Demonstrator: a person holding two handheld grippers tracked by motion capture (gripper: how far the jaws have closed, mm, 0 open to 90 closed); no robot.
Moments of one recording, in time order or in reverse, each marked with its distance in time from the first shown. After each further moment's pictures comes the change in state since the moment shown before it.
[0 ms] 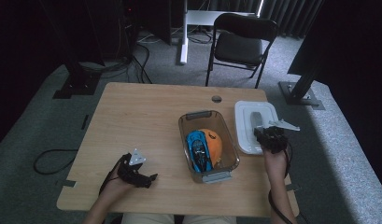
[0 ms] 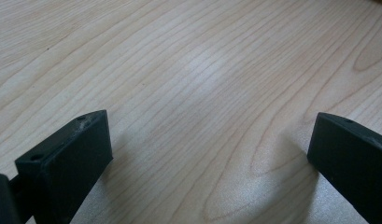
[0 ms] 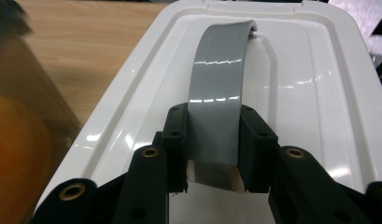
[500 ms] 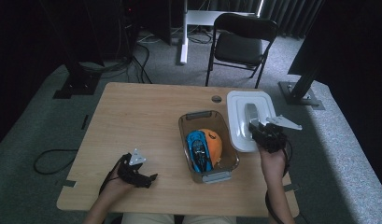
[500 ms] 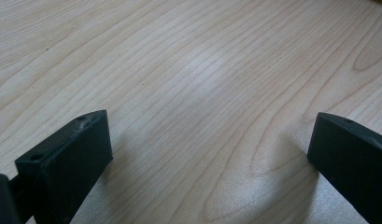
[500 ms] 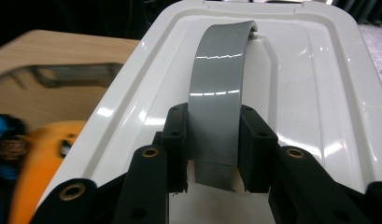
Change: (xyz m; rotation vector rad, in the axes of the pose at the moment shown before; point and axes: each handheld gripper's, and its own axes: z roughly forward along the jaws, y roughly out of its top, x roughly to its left) left arm 0.000 0.000 0.000 -0.001 -0.001 0.000; right arm 0.046 0.030 -0.051 -0.095 0.054 -0.040
